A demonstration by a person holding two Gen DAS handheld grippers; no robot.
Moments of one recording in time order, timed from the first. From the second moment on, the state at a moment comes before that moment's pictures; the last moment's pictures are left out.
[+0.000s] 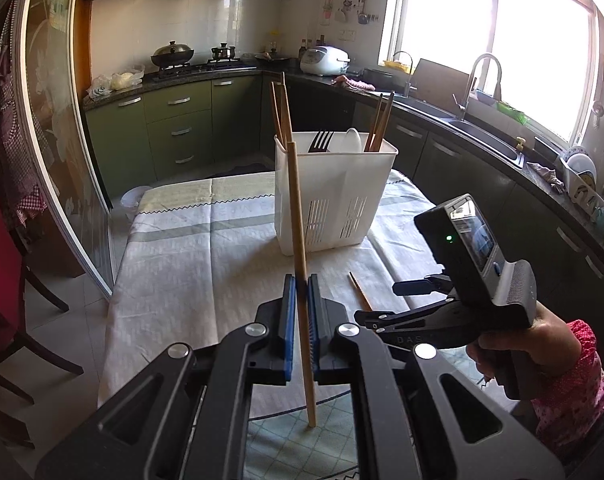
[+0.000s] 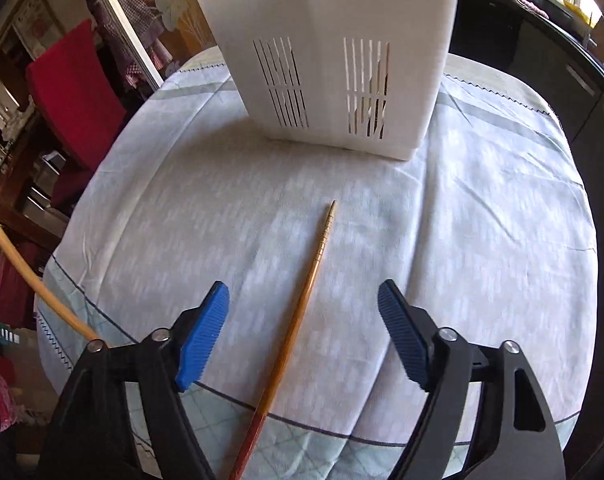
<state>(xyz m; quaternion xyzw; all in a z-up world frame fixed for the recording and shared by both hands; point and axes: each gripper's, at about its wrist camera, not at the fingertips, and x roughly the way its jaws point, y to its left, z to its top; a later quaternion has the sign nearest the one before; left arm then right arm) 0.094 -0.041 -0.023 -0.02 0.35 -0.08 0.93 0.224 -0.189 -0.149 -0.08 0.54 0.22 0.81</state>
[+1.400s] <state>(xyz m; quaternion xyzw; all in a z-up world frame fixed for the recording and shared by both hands) 0.093 -0.037 -0.016 -0.01 0.35 -0.09 0.93 0.137 -0.244 -0.045 0.04 0.39 0.23 0.89</state>
